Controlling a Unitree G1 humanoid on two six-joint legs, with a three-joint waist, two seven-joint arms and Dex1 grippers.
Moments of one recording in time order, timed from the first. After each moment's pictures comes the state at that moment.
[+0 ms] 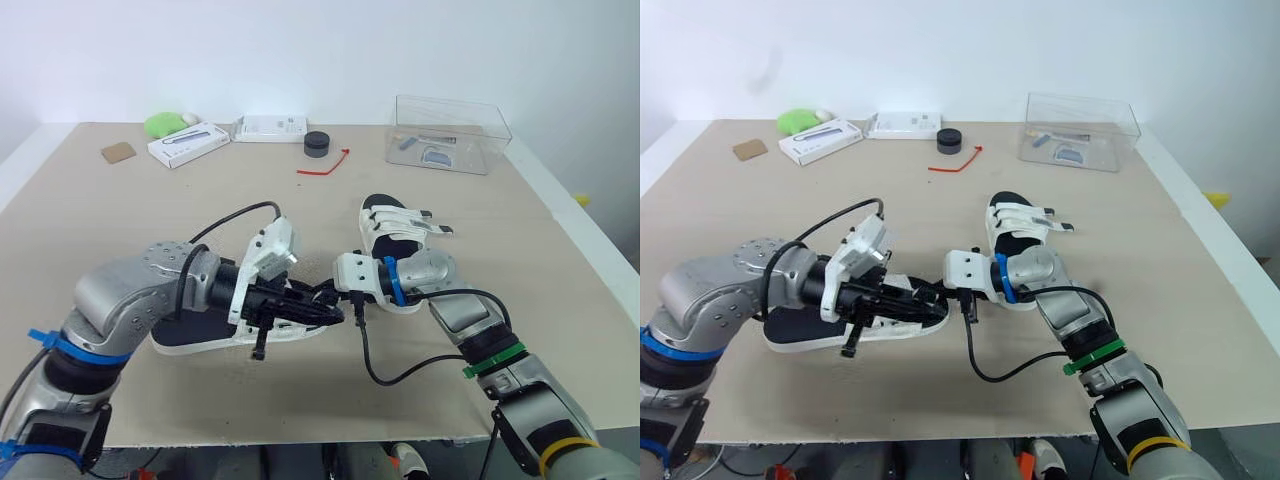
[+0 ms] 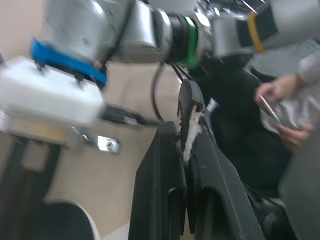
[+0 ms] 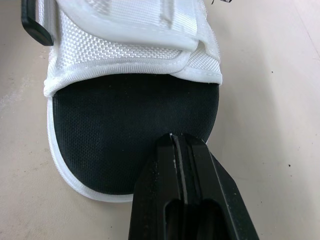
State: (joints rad) left arm -0.60 0.73 -0.19 -0.46 -0.84 0.97 -1.10; right arm -0.68 -0.47 0.40 0.24 -0.02 0.00 1.15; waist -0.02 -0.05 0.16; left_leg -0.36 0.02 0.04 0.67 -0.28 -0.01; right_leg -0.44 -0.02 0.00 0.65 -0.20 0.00
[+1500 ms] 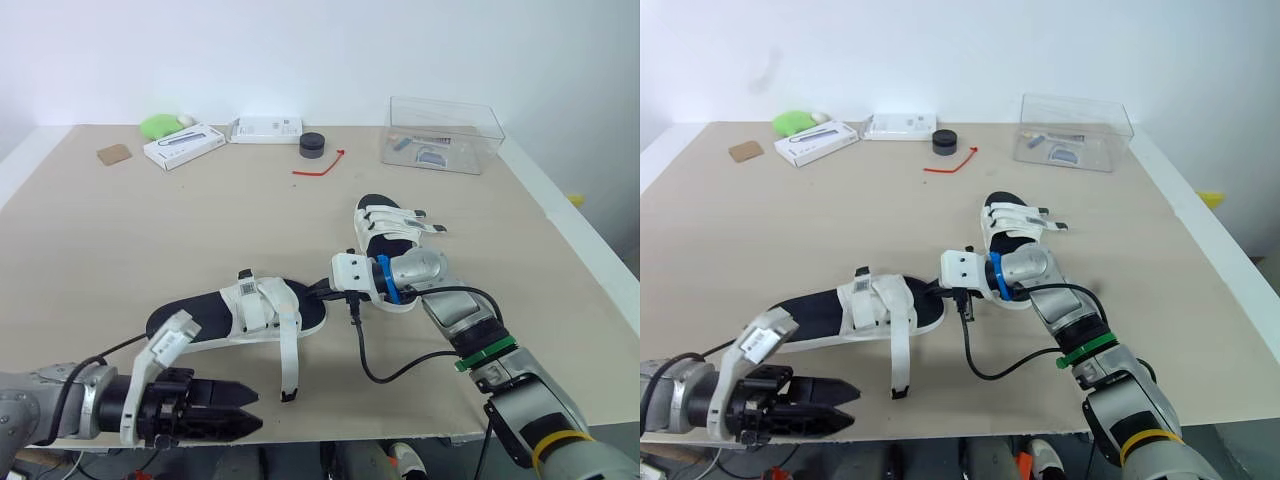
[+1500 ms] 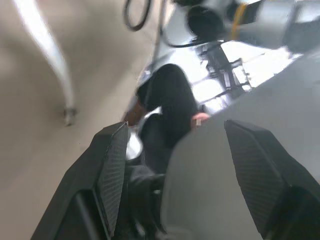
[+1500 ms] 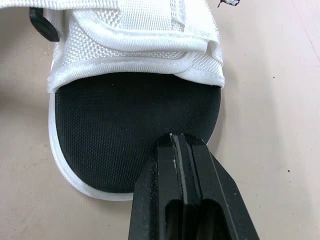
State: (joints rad) left arm 0.13 0.87 0.23 -0.61 -1.27 1.19 -0.86; right arm -0.72 -0.44 0.42 0.33 -0.02 -0.07 1.17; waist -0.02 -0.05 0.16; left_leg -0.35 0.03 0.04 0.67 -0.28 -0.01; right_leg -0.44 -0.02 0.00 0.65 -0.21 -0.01
